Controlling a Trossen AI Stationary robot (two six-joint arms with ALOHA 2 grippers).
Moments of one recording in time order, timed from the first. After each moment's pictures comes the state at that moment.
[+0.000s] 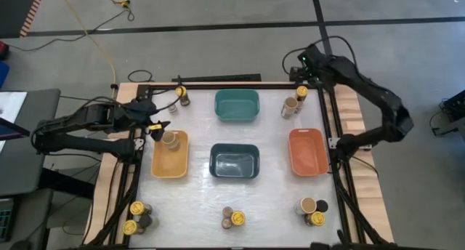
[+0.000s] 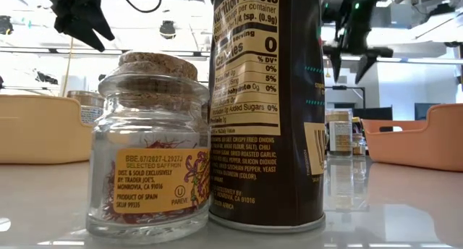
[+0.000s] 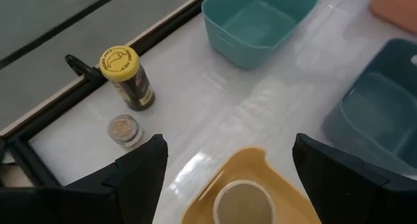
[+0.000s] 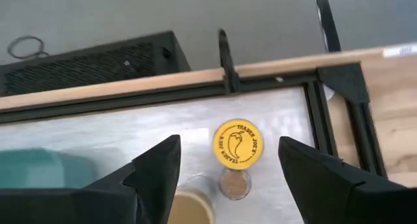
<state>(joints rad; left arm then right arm) 0.12 0.68 0.97 -1.05 -0.45 -0.46 -0.86 1.37 1.32 -1.04 0.34 0.77</state>
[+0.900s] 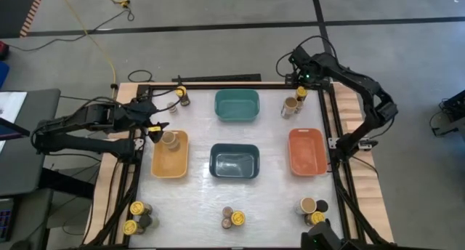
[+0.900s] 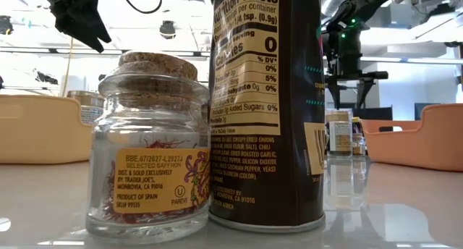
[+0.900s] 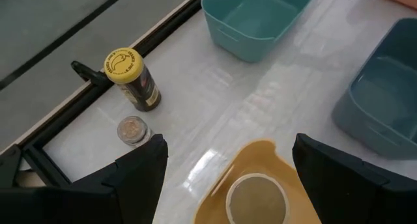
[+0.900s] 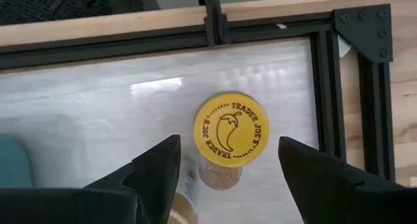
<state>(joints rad) 0.12 0.68 0.97 -1.07 -0.45 -0.39 -0.92 1.57 1.32 -1.09 0.23 0.74</state>
